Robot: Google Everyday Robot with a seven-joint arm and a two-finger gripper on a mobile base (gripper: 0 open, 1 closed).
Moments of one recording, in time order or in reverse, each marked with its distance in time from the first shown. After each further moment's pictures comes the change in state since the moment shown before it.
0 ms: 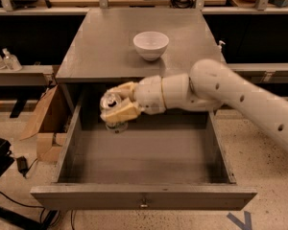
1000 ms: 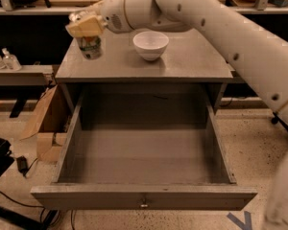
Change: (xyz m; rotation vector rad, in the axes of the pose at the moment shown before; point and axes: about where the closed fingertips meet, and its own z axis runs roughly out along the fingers) arm -0.170 -0.148 0.027 0.282 0.033 0.015
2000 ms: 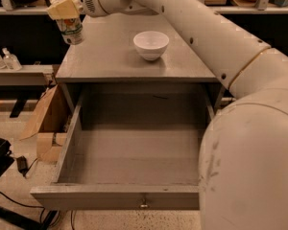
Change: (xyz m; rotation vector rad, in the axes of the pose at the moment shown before) arm -0.034 -0.042 0.070 0.067 -0.001 0.074
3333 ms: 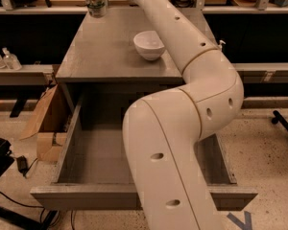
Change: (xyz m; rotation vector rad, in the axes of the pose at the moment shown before) arm 0.008 -0.192 0.032 0.410 -0.055 0.128
